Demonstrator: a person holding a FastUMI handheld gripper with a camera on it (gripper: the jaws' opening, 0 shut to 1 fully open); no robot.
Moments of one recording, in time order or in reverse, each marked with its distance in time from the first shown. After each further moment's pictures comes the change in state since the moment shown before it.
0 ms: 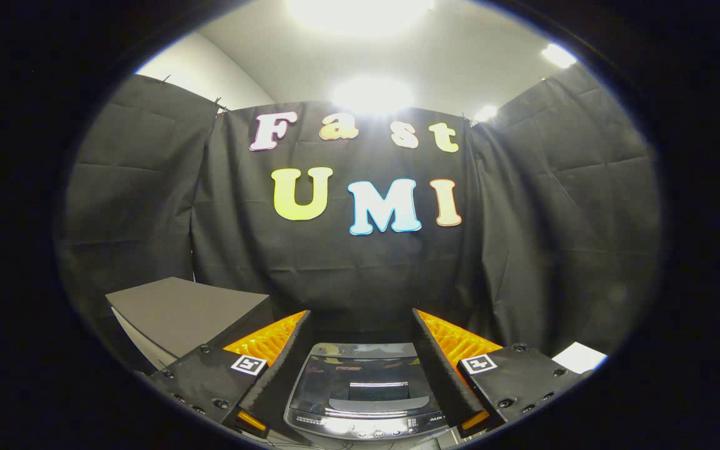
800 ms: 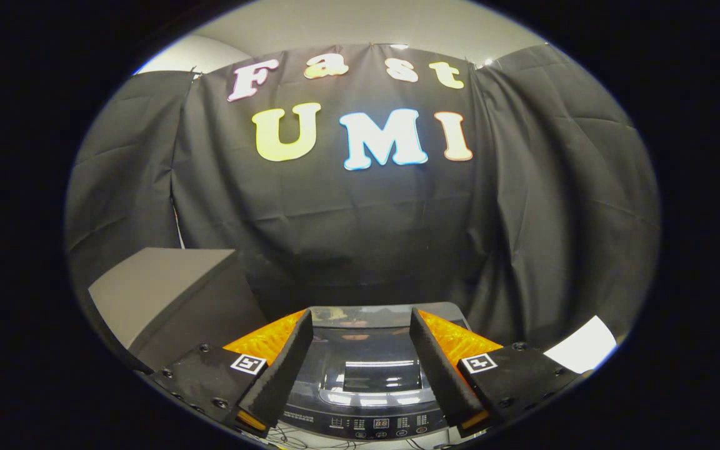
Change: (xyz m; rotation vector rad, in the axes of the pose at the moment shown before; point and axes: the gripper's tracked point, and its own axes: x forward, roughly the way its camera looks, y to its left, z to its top) arm 0.101 -0.015 -0.078 0.060 0.275 0.027
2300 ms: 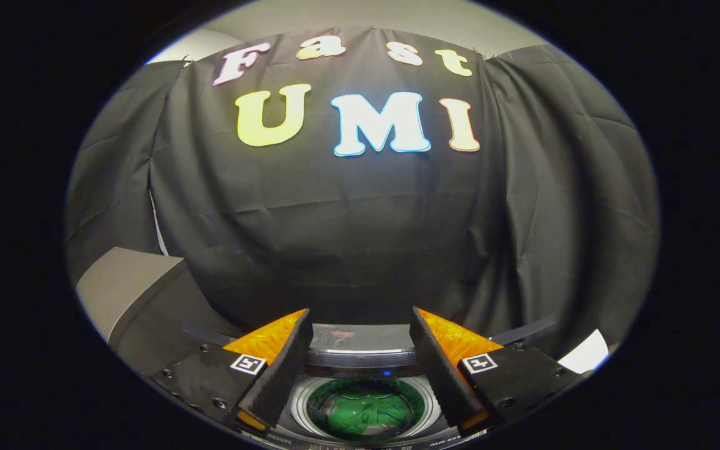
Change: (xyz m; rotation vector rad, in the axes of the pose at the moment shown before) arm 0.111 -0.030 -0.004 -0.025 0.091 -0.028
